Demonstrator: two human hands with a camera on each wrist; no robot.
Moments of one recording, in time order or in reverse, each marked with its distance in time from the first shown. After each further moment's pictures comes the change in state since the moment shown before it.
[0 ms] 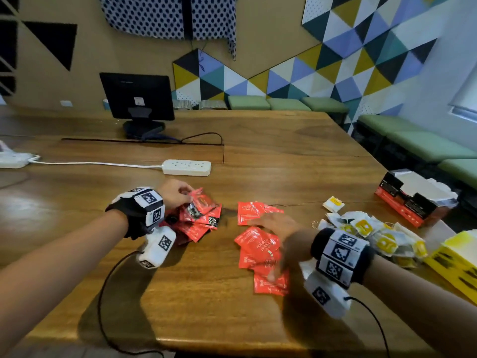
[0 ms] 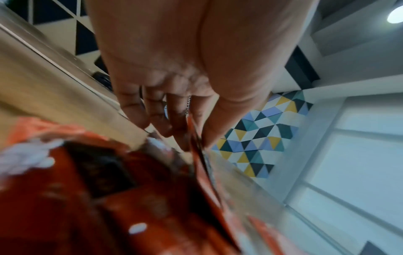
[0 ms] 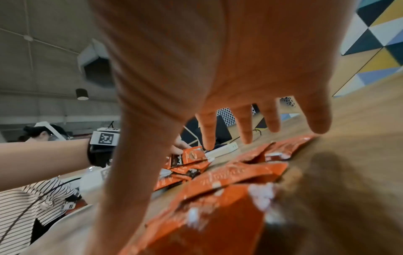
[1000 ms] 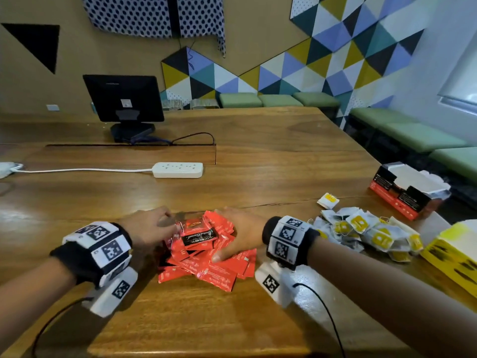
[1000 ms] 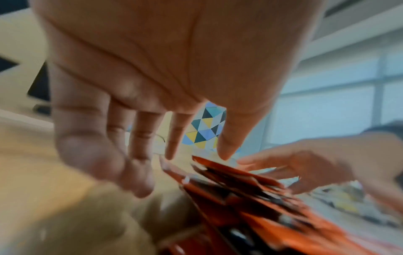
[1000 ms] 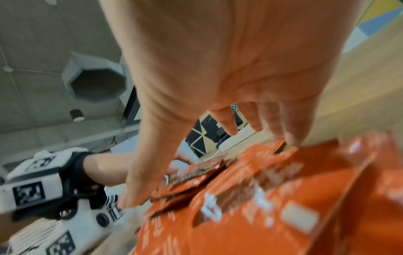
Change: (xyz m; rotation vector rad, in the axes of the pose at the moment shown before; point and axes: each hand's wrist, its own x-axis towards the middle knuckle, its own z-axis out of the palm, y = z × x) left_hand -0.067 -0.004 -0.005 0.310 -0.182 -0.101; right_hand 0.043 -0.044 -0.008 0.273 -0.036 -0.082
